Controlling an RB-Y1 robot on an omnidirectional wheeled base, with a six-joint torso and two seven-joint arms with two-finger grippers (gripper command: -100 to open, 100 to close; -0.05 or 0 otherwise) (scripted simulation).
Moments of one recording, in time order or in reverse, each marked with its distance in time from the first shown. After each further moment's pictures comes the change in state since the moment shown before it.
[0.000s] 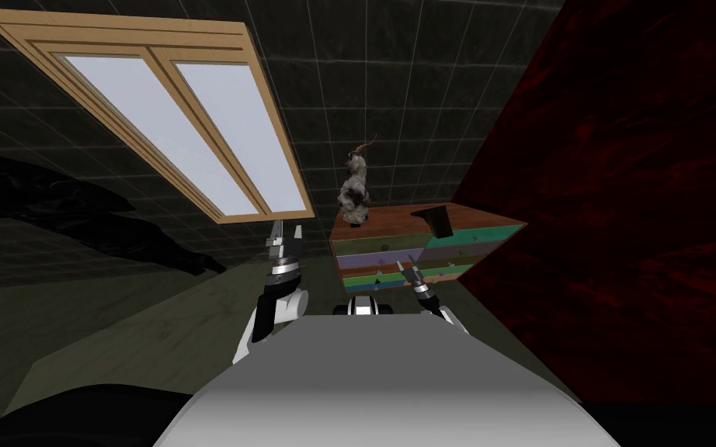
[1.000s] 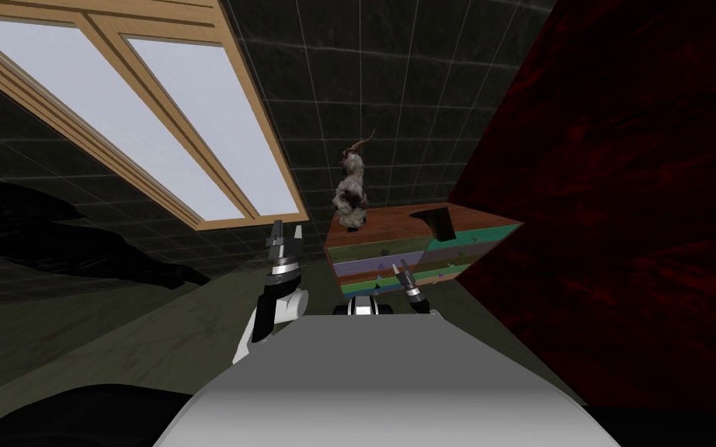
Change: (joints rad) left arm 0.000 0.000 0.000 0.000 0.000 0.000 0.000; right arm -0.042 0.081 0.023 0.146 -0.002 -0.063 0.263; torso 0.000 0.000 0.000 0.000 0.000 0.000
